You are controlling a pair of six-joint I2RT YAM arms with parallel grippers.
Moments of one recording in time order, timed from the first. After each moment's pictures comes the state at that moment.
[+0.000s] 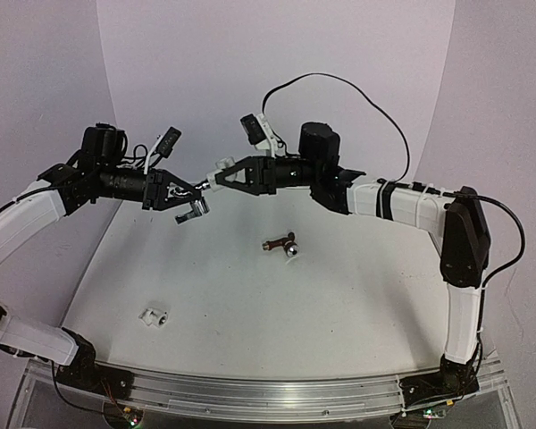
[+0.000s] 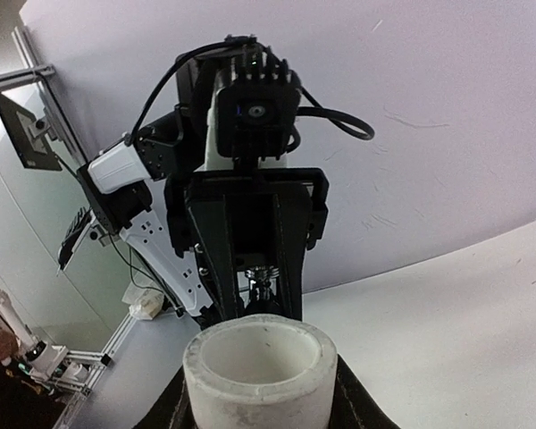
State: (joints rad) left arm -0.46 1.25 1.22 -0.43 0.88 -0.12; right arm 0.79 2.03 1.74 0.39 -1.03 0.50
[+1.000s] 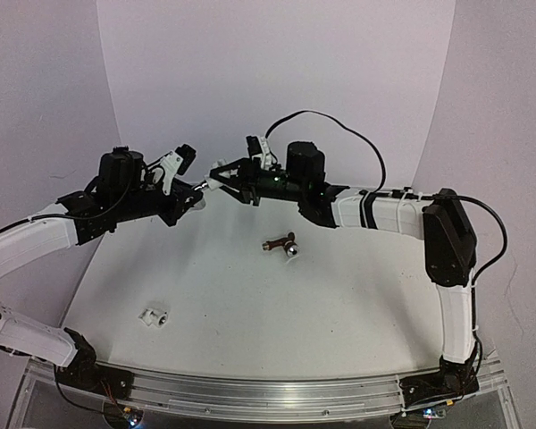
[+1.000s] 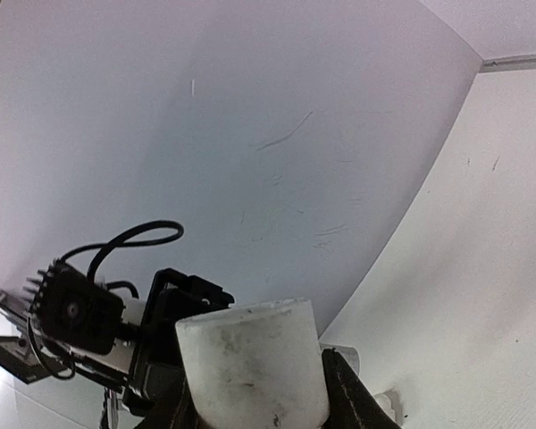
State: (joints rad) left arm -0.63 1.21 1.02 -0.15 0.11 0.17; right arm 0.81 2.12 1.72 0.46 -0.63 1.08
